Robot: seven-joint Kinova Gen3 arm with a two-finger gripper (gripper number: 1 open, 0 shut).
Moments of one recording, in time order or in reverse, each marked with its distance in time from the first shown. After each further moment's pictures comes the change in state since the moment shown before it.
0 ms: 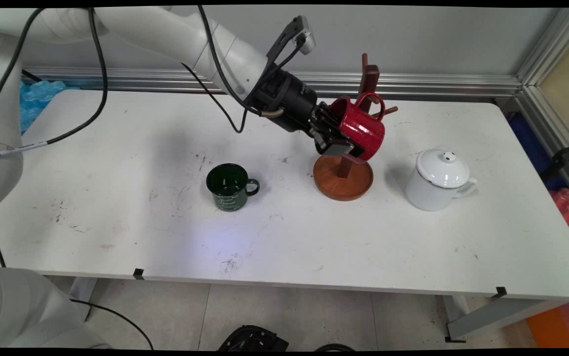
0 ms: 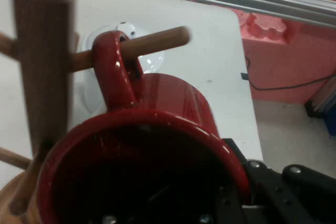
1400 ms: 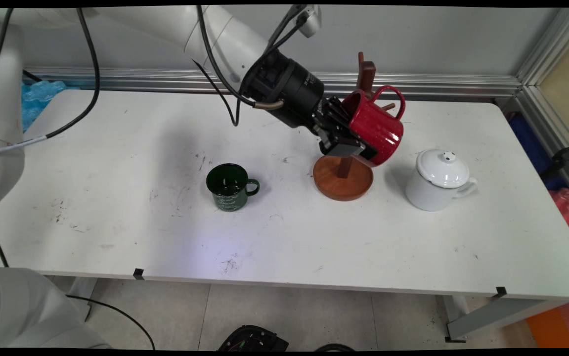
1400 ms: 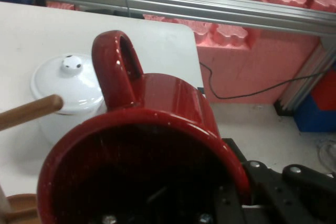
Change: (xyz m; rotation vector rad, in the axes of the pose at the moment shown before) arm 0.028 0.034 -0.016 -0.072 0.011 0.063
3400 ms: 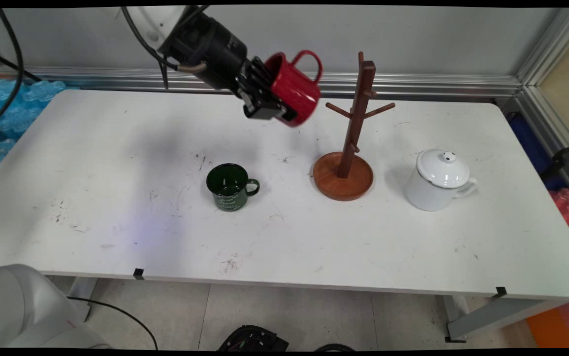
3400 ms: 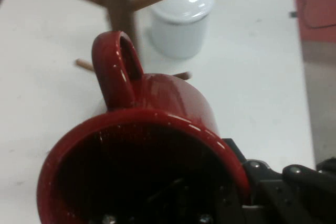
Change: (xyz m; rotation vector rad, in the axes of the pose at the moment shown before) arm -0.010 0.006 -0.108 0.257 -0.171 0.007
